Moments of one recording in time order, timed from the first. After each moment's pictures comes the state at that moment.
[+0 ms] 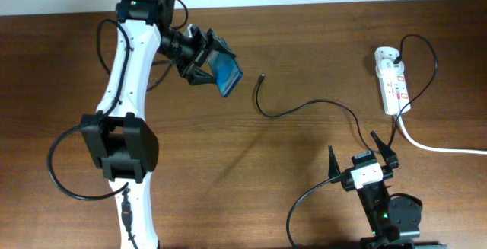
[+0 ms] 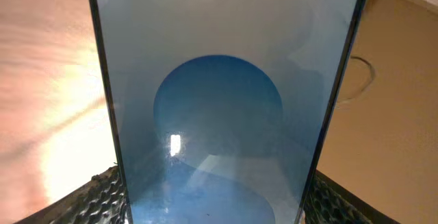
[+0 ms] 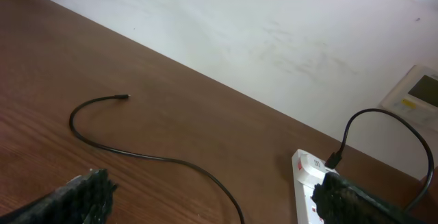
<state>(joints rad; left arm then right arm) -0.13 2.30 2.33 -1.51 0.87 -0.66 0.03 0.01 0.01 -0.06 -0.17 -0.39</state>
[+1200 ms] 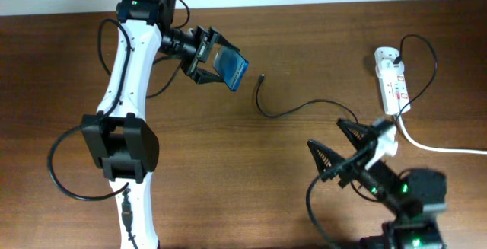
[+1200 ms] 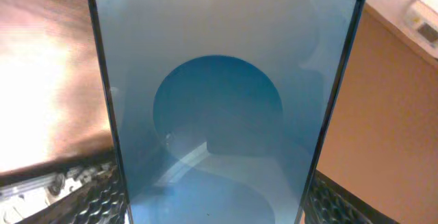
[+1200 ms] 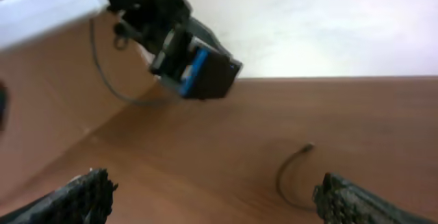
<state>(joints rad) -0.14 2.30 2.33 -1.49 0.95 -0.87 0.03 0.46 0.41 -0.04 -0.66 0.32</state>
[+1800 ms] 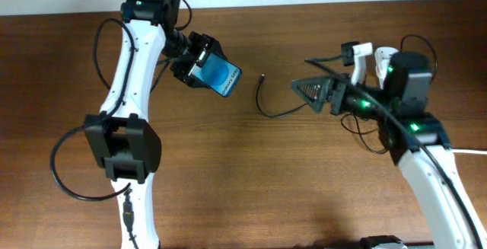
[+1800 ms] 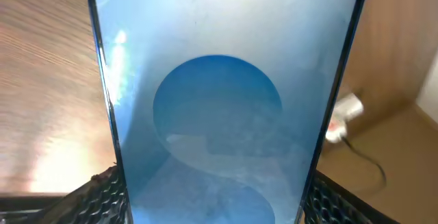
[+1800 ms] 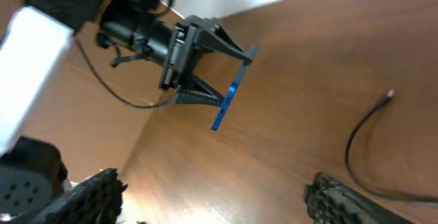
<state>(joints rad) -0.16 2.30 2.34 -1.50 0.57 -1.03 0.04 1.27 1.00 -0.27 -0.92 0.44</state>
